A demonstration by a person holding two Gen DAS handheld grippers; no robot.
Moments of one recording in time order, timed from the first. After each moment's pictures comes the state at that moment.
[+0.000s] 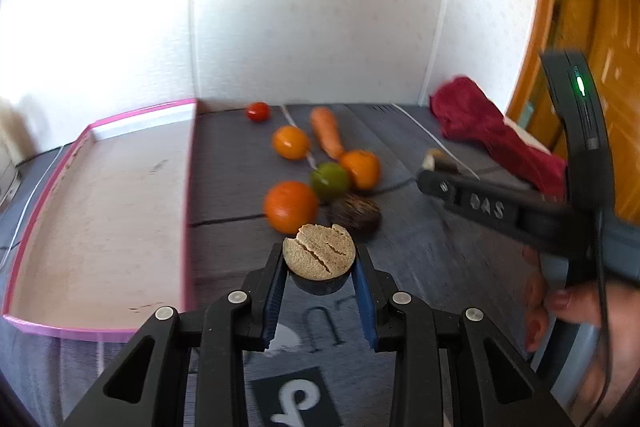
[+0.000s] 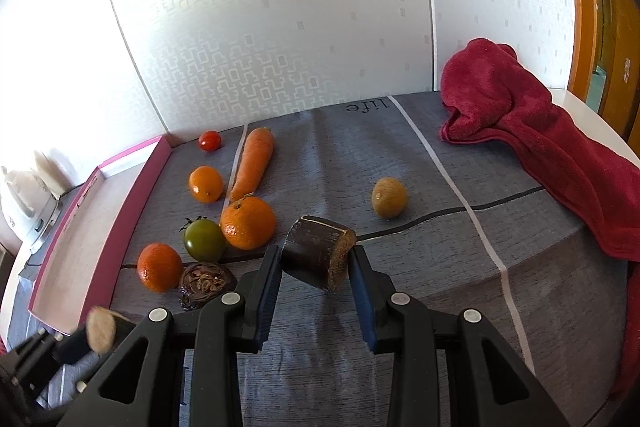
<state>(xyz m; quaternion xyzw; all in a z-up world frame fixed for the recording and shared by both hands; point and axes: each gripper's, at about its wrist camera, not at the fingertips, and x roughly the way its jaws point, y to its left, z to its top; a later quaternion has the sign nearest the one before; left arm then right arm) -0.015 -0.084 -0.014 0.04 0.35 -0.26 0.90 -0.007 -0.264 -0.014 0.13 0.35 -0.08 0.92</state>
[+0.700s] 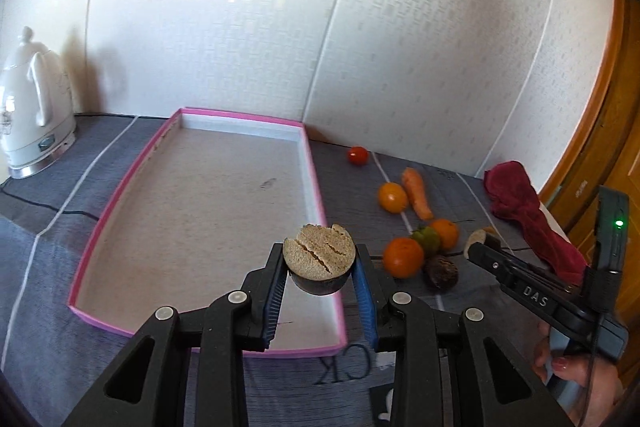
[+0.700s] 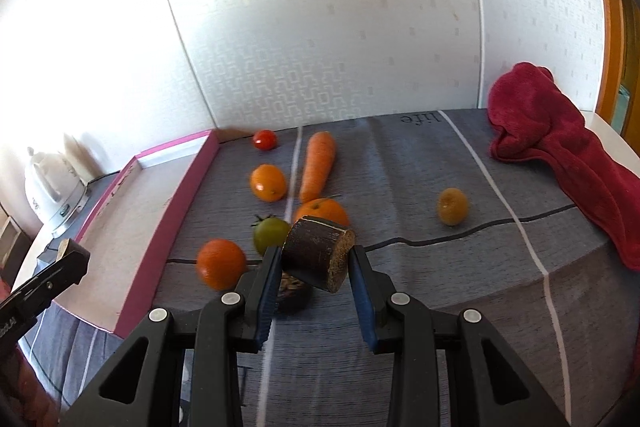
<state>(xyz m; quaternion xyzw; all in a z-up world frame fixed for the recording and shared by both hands) 0.012 0.016 0.008 -0.07 0.34 -0.18 0.92 -0.006 -0.221 -0.002 0.11 0.34 -0.03 0.94</state>
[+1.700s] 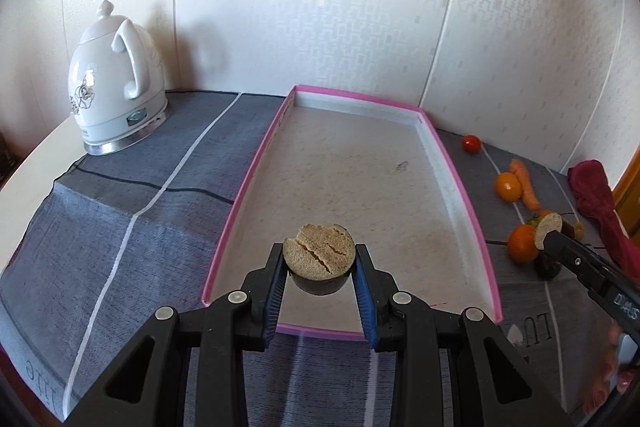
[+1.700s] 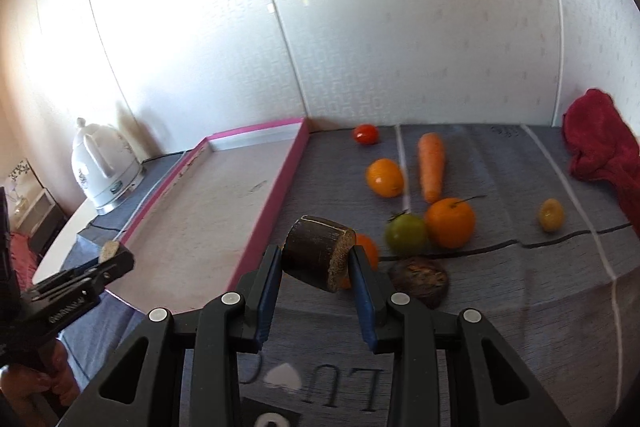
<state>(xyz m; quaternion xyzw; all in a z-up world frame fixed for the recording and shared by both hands) 0.025 0.086 -0.014 -0.04 0.37 -0.05 0.93 0.008 -0.145 0.005 0.10 0.33 0.07 0.94</state>
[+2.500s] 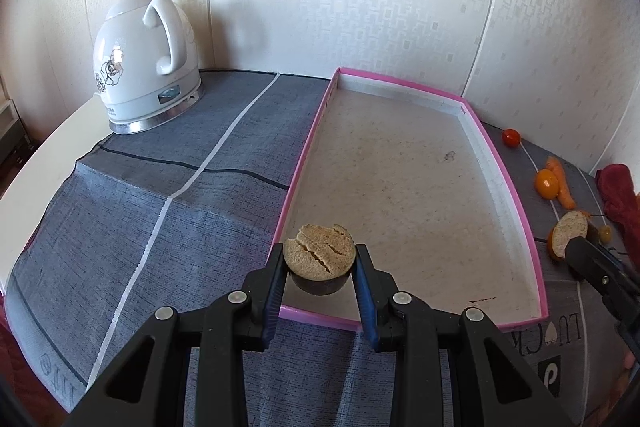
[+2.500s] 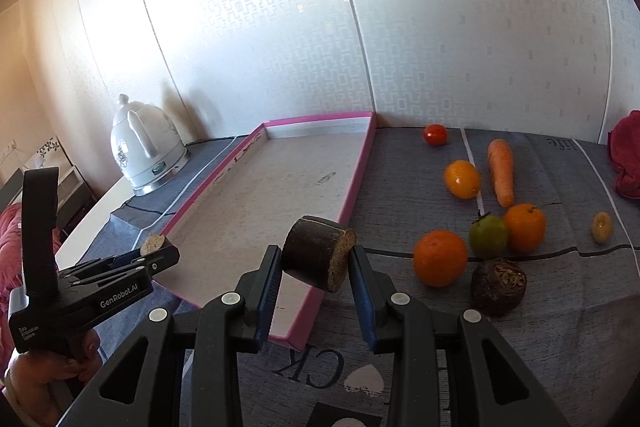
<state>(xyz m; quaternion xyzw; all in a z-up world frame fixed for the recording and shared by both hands) 0.033 0.110 -0.025 -0.04 0.40 -0.01 0.92 0.008 -0.098 0.006 0.07 0.32 0.13 0.93</state>
